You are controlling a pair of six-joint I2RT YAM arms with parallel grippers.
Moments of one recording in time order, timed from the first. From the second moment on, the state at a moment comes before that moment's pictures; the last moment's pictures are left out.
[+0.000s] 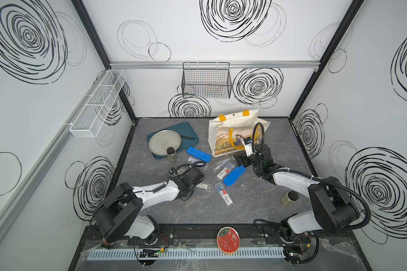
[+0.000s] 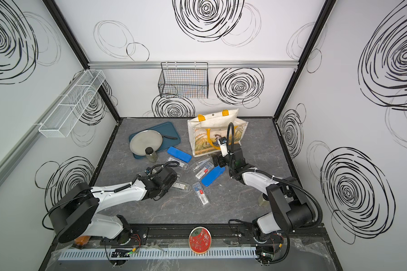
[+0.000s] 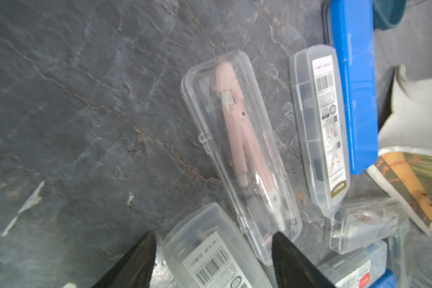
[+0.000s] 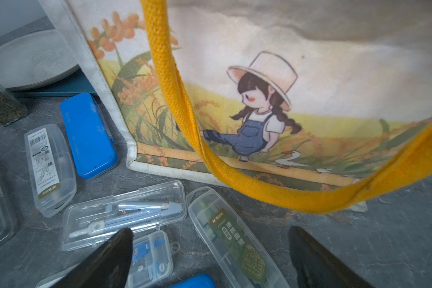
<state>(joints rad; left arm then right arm) -0.74 1.43 0.62 -0.32 -0.33 -1.55 0.44 1.46 0.65 0.29 -0.05 -0.07</state>
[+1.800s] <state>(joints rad) -0.81 1.71 0.93 -0.57 -0.30 -1.20 0.46 1.46 0.64 0.32 -0.17 -0.02</state>
